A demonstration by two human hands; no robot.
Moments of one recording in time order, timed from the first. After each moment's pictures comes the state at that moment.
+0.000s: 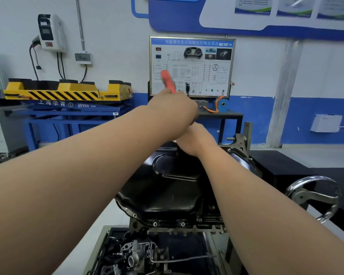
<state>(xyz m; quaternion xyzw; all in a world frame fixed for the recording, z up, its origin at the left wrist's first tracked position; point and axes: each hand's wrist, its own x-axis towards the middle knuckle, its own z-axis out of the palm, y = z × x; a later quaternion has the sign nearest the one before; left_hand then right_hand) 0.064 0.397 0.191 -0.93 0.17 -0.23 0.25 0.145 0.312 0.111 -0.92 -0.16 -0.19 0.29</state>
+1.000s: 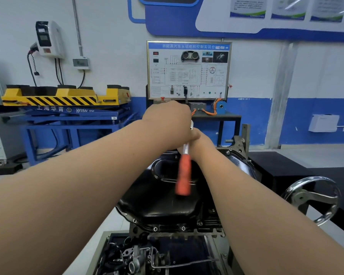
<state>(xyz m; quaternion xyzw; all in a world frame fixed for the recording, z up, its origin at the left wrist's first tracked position) 0.068 0.399 0.174 -0.94 0.11 -0.30 0.10 0.145 0.311 0.108 -0.87 -0.13 -0.17 0.44</state>
